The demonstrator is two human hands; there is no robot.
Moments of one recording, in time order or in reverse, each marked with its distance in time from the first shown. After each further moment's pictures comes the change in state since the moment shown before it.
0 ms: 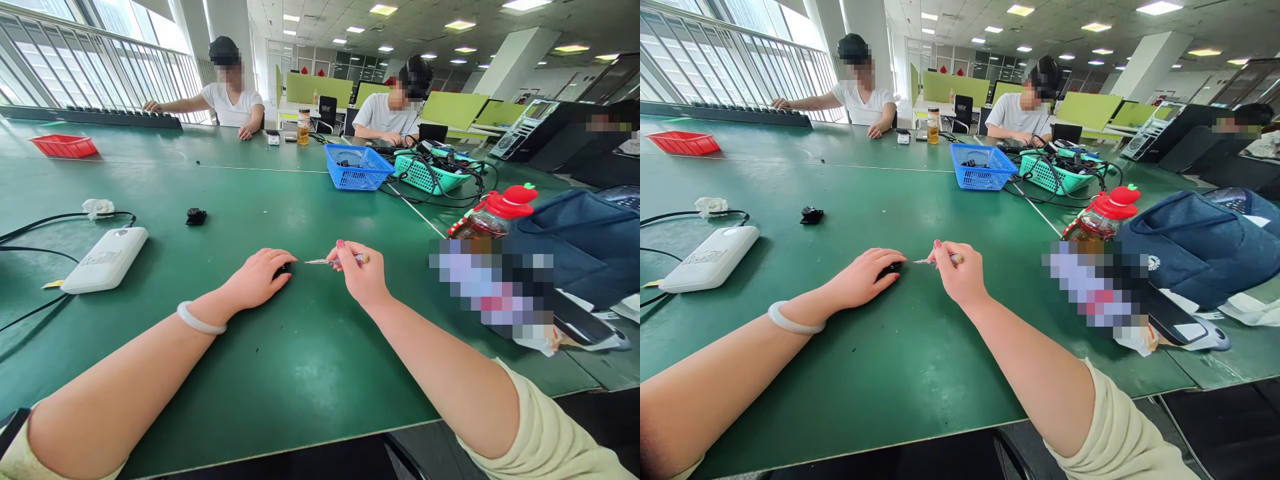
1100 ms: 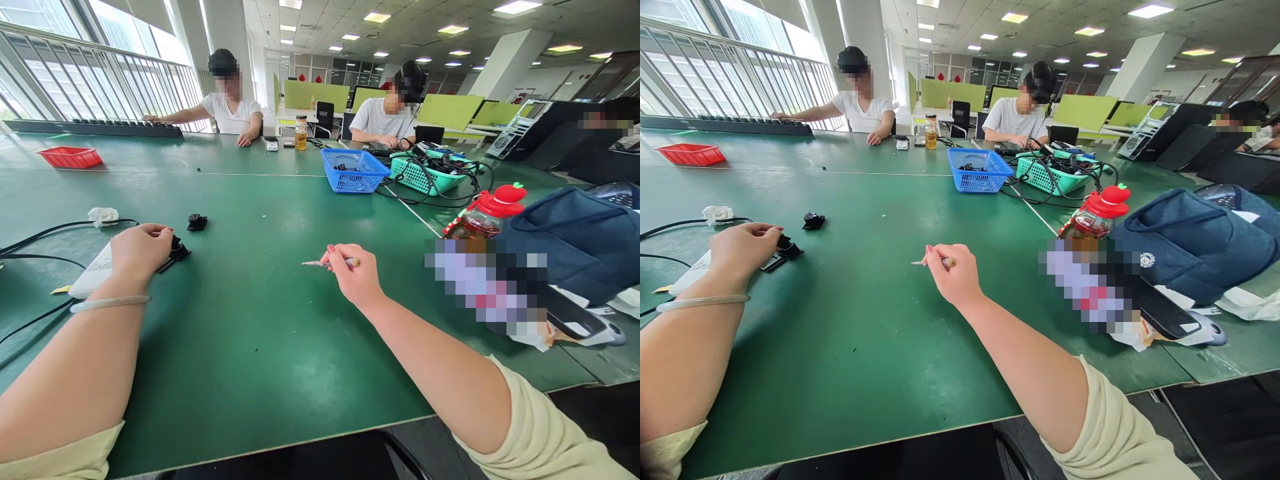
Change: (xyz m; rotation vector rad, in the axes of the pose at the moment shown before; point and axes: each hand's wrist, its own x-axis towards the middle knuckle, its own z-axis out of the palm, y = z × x) left_hand -0.045 -0.106 -0.101 0.169 0.422 -1.085; right_hand -0.001 -0.006 -0.001 -0.080 -0.007 -0.087
